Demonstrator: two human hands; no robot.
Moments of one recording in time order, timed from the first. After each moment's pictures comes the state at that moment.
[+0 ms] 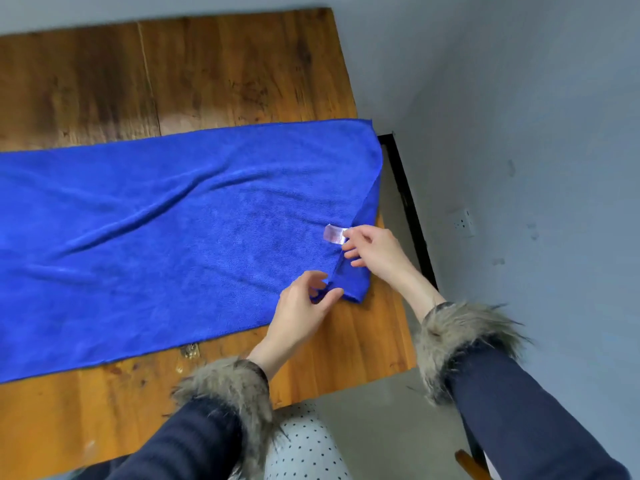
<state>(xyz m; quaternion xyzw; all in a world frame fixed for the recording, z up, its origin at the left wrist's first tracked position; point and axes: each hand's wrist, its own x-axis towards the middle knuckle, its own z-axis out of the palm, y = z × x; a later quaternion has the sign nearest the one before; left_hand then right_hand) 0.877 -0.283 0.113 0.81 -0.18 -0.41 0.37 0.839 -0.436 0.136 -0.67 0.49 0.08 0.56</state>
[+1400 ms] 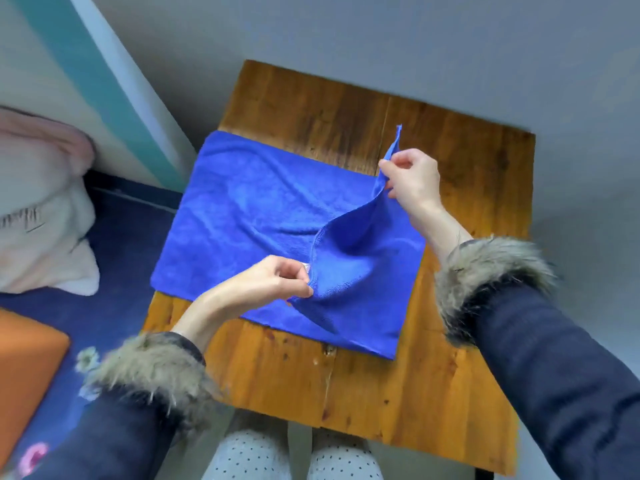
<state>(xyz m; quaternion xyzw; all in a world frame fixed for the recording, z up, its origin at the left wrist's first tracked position) 1.066 -0.062 0.226 0.70 -0.12 -0.53 0.47 1.102 -0.304 0.218 -0.79 0.35 -0.06 0.50</state>
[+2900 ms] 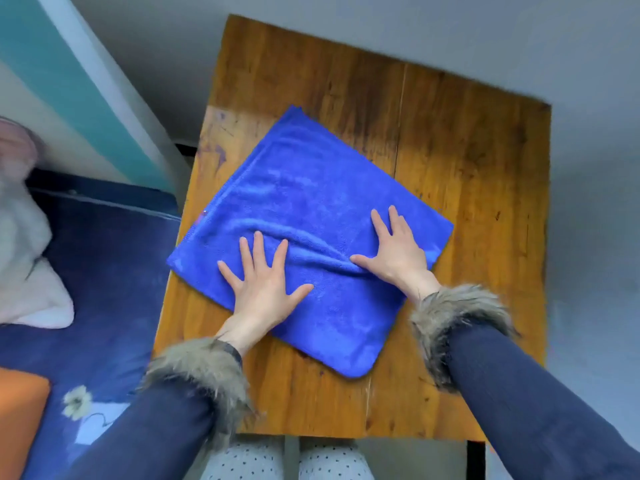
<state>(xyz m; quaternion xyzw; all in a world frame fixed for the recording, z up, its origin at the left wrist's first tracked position) 1.098 -0.018 0.099 0.92 -0.16 -0.33 0.11 1.065 -0.232 0.120 -0.91 0.28 0.29 0.13</state>
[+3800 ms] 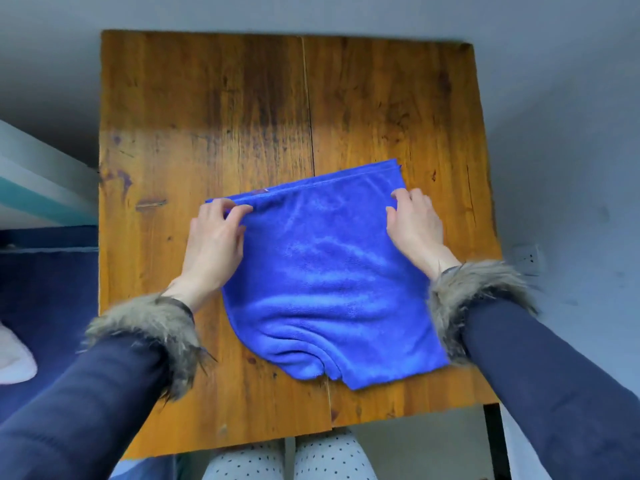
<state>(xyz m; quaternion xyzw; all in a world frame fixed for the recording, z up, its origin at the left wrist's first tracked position) 1.147 -0.091 0.110 0.92 -0.36 -0.11 0.15 1.005 -0.345 0.138 -0.91 0.37 0.13 0.12</state>
